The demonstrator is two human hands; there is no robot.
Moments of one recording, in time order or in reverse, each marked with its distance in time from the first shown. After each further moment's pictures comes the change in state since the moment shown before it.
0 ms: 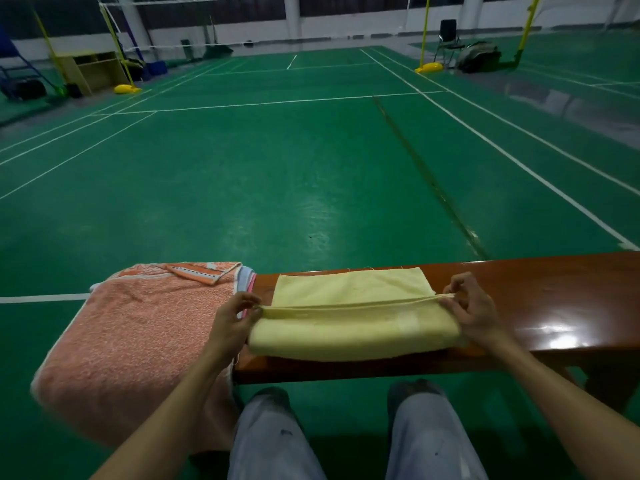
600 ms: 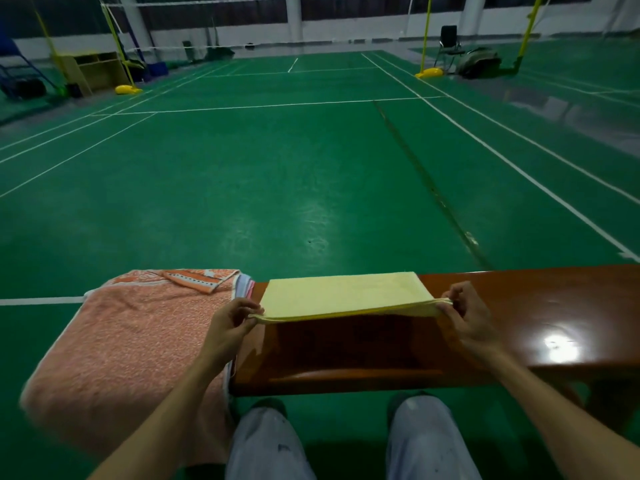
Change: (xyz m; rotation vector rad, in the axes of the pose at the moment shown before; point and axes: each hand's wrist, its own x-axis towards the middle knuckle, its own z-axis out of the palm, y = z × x) left_hand 0.015 -0.011 -0.005 -0.030 -0.051 0.004; right_hand 0.010 0.000 0.010 0.070 0.023 0.010
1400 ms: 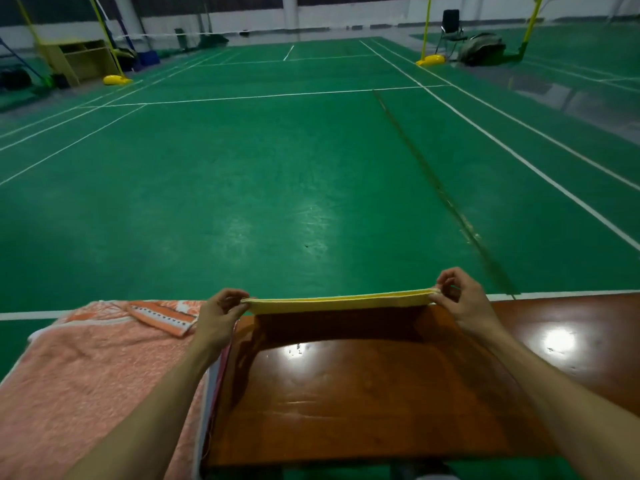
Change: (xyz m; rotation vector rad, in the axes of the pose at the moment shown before) left_hand 0.136 -0.029 0.023 -0.136 0.122 -0.123; right_hand 0.135 0.049 0.036 0.077 -0.076 0.137
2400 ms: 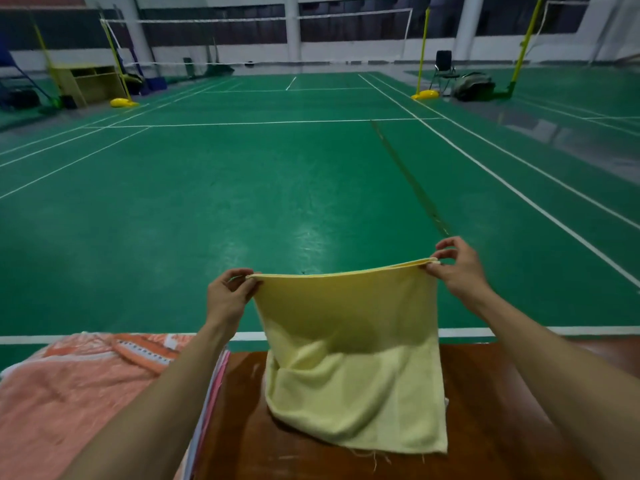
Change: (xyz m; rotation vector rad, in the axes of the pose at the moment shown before) left_hand 0.079 0.049 0.036 -0.459 0.123 -0.069; right_hand 0.097 -0.067 -0.014 0.056 0.196 0.087
